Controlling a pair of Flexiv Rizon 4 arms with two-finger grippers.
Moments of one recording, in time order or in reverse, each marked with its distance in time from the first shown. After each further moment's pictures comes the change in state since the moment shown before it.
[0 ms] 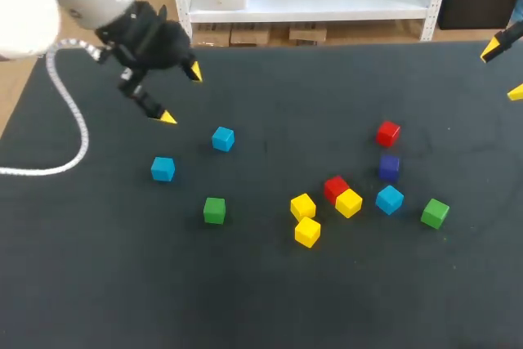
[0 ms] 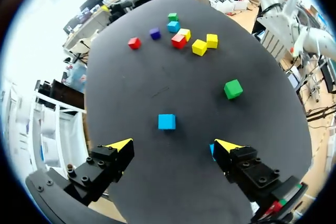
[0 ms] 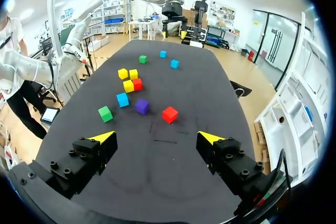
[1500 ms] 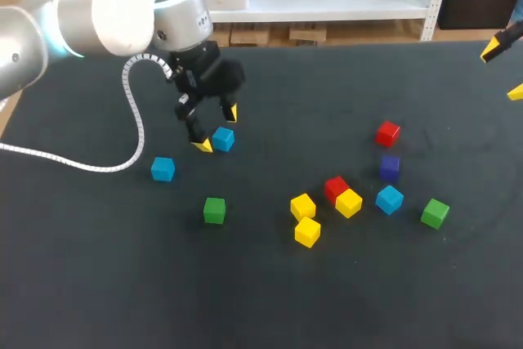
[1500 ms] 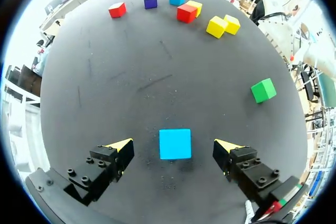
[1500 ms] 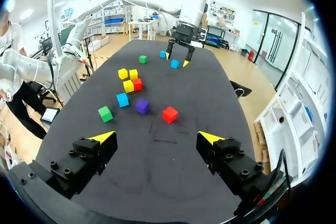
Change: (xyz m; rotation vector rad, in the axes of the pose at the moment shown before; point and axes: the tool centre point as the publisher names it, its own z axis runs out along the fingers) left arm 0.002 0.012 0.115 0.275 0.034 -0.048; right arm 0.000 0.000 0.000 0.000 0.000 0.000
